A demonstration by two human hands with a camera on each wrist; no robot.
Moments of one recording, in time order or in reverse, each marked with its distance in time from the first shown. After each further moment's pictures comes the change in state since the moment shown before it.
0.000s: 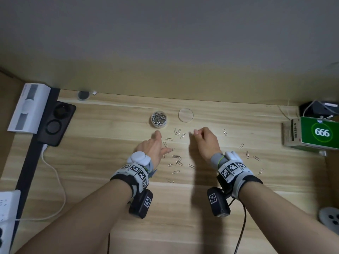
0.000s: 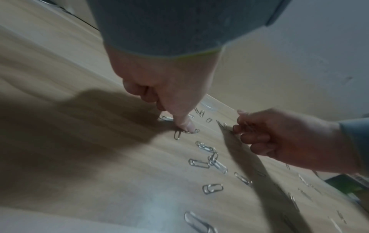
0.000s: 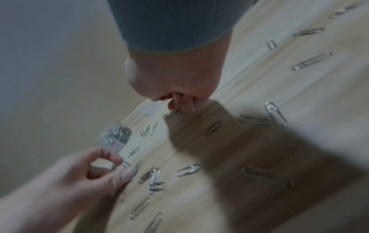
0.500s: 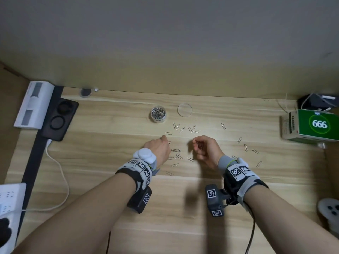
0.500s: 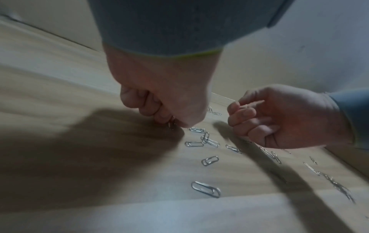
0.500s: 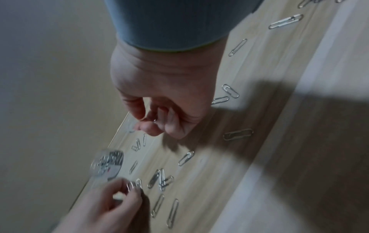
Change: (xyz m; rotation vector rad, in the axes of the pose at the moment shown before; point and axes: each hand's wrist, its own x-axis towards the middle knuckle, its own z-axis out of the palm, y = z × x) left_hand -0.014 0.020 0.010 0.135 -0.087 0.073; right_hand -0.034 0.009 -0.006 0.872 -0.319 0.442
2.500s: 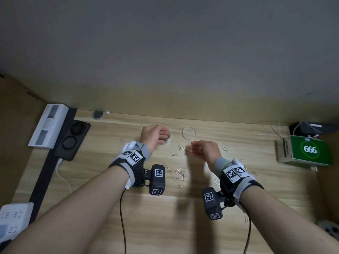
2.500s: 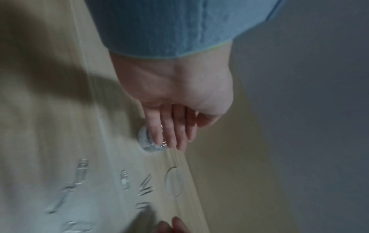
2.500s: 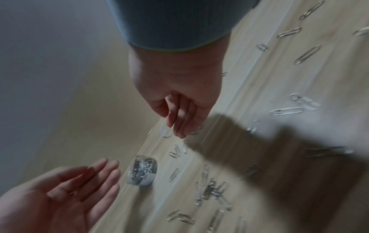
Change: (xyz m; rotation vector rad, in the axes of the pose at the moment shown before) left_hand 0.035 -0.034 -0.109 -1.553 0.187 -0.390; right_hand 0.001 -0.060 0.047 -0.069 0.191 -0.128
